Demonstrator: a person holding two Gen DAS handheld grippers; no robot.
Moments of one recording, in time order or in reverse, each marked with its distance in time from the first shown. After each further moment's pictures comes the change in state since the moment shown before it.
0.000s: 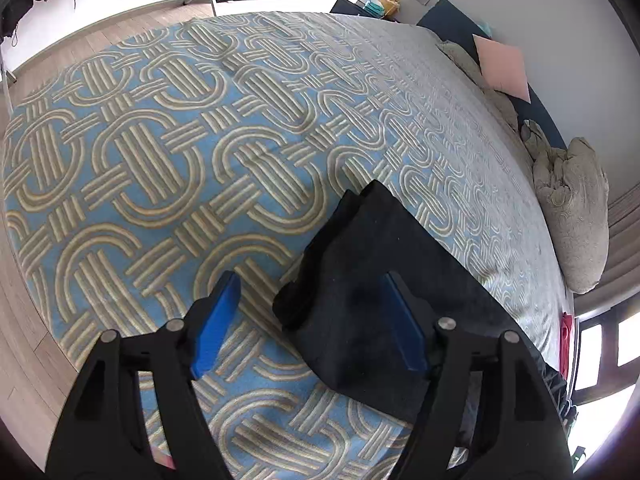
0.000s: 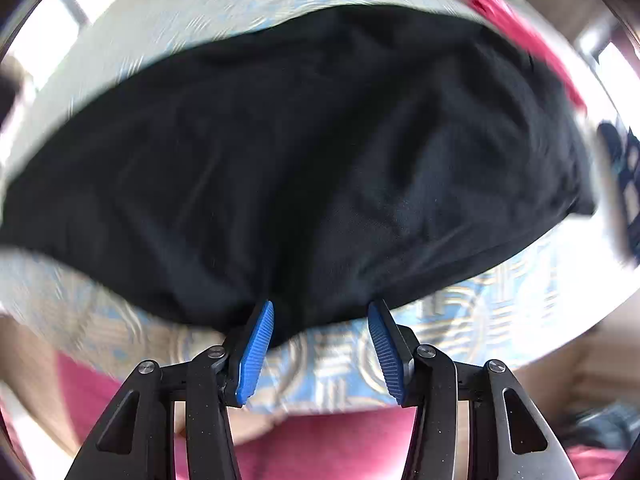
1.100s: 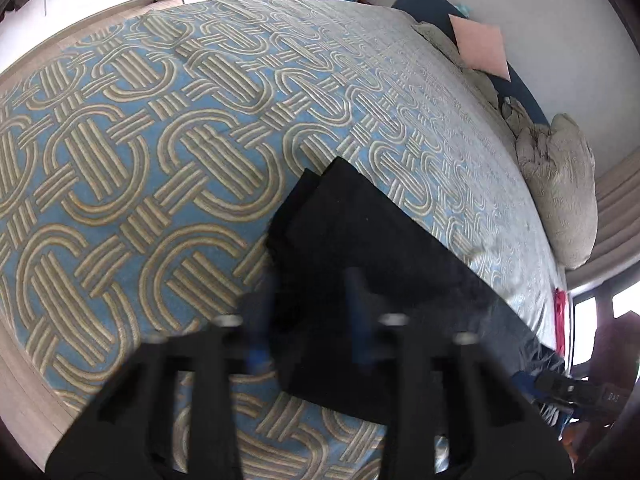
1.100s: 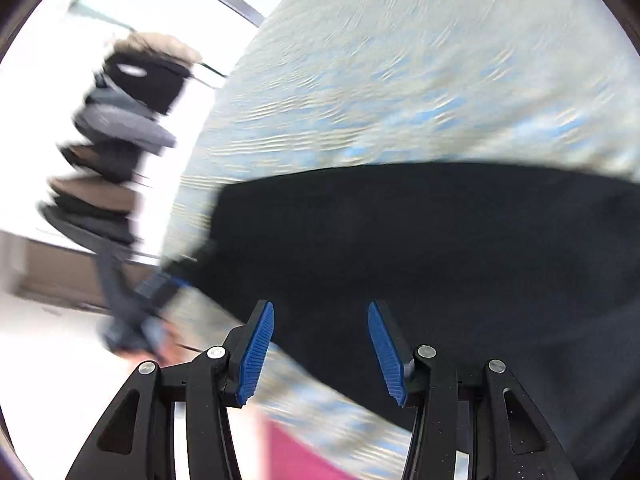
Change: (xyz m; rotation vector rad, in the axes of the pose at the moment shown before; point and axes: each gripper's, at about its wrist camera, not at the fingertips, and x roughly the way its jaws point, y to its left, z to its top) left arm 0.018 -0.017 -0.002 0.050 0.034 -0.060; right arm -0.016 0.263 0.156 -0.132 0.022 0.818
